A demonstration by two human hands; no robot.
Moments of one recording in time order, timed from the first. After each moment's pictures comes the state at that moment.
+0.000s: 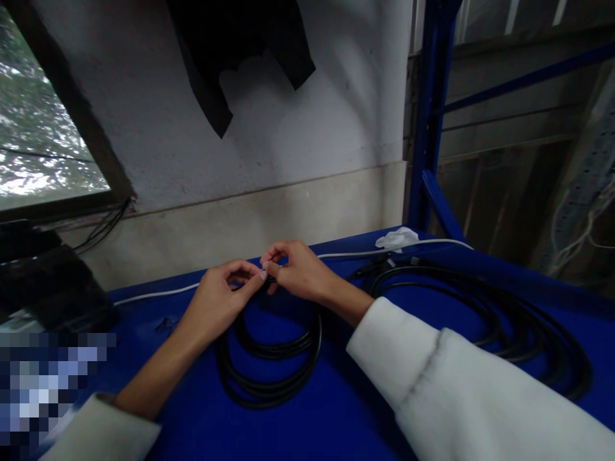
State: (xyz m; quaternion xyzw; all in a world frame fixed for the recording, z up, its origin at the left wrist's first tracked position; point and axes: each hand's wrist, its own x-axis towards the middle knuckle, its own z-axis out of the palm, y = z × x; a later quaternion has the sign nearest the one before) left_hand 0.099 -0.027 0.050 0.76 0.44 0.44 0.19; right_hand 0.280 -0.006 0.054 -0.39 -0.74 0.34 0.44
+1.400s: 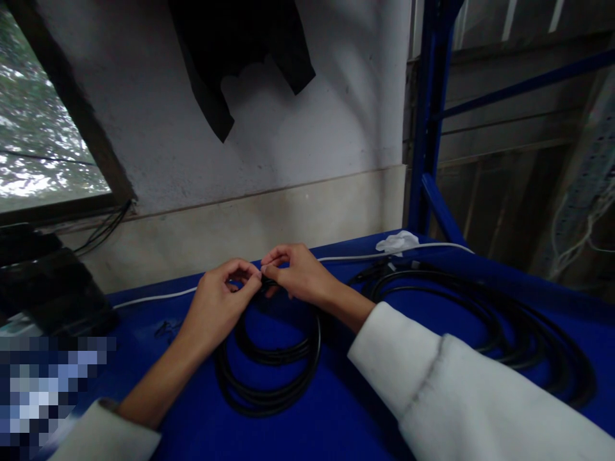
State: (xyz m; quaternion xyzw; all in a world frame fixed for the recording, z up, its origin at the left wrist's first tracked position) left_hand 0.104 -0.031 0.052 0.75 0.44 0.47 0.14; right_hand 0.281 0.001 0.047 -0.37 -0.70 0.40 0.46
